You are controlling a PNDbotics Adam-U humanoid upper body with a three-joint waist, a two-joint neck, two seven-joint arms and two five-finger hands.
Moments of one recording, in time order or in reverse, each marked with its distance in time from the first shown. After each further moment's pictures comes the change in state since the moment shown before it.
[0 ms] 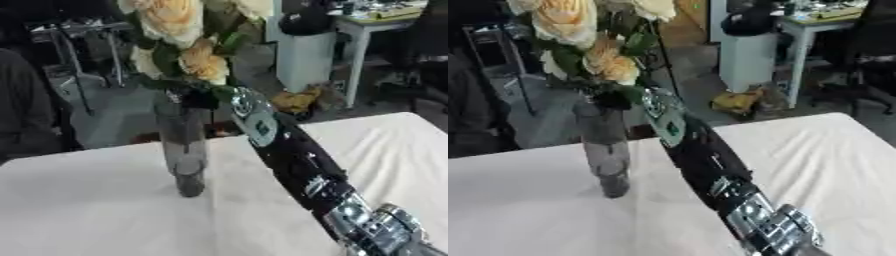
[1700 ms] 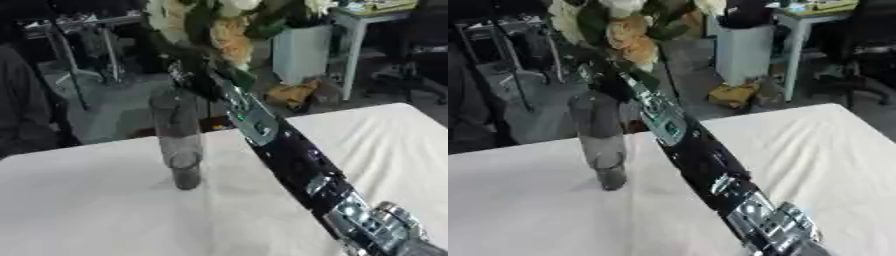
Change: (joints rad) left arm -0.003 0.000 0.005 -0.006 -0.005 0.003 0.003; right arm 0.061 0.019 0.027 -0.045 -0.208 -0.036 -0.046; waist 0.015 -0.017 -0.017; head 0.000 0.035
